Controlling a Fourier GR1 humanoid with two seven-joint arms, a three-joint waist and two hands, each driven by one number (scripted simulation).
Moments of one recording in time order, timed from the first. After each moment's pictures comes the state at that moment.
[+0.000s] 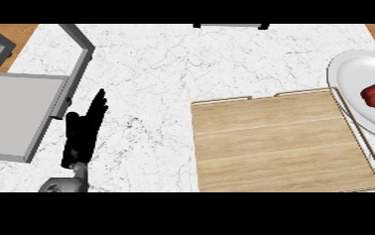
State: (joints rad) left arm -0.05 0.11 -0.04 -1.47 -0.08 0.13 0.21; right arm -0.73 -0.77 -0.37 -0.31 0.86 0.10 -0.28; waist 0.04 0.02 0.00
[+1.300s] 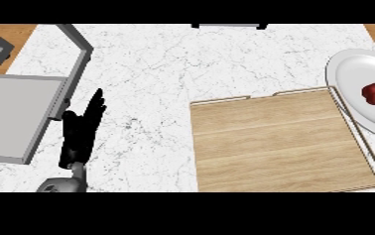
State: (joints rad) left arm -0.05 0.11 -0.02 -1.49 -0.08 0.13 0.24; right arm -0.68 -0.89 -0.74 -0.17 0.42 0.47 -0.65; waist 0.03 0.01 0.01
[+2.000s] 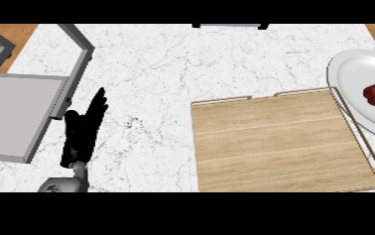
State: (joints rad) left arm -0.05 0.10 -0.03 -1.49 -0.09 0.13 0.24; right arm -0.64 -0.82 -0.70 -0.19 0.43 0.36 -0.70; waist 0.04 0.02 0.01
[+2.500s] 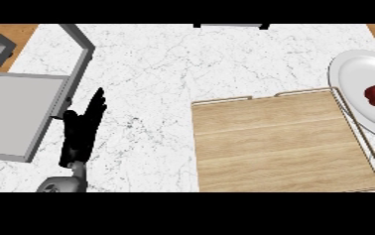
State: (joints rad) left arm -0.05 0.10 -0.02 -1.48 -0.09 0.12 0.23; right arm -0.61 -0.85 -0.70 -0.17 0.43 0.31 -0.71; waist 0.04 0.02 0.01
